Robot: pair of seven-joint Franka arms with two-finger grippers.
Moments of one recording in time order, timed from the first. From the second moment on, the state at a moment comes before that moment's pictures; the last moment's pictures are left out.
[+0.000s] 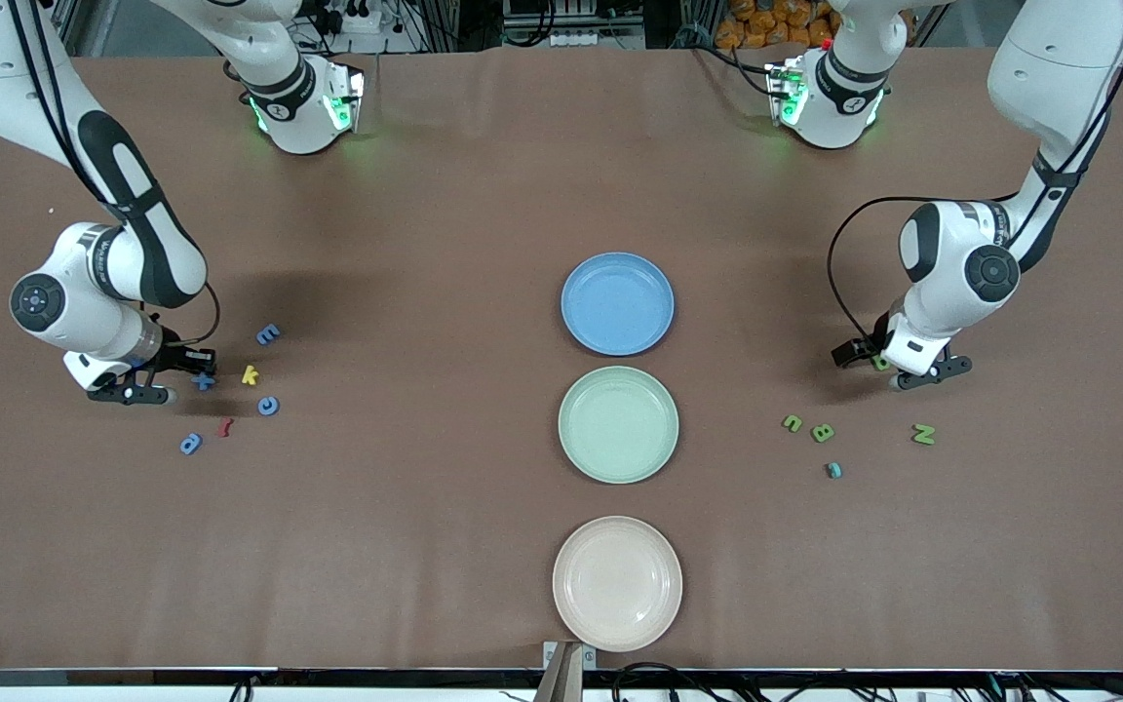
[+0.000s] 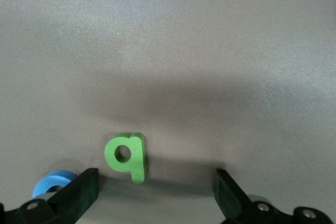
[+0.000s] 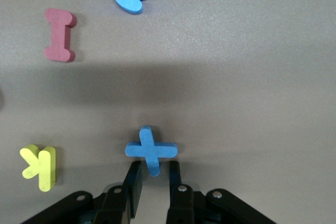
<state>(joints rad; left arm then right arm) 0.13 0.41 -0.13 -2.36 0.06 2.74 -0.31 -0.18 0.44 -0.04 -2.20 -0.04 2.57 -0.13</state>
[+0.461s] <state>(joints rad) 0.13 0.40 -0.11 -2.36 0.12 2.74 -0.32 -0.18 0.44 -0.04 -2.19 -0.04 2.57 -0.13</state>
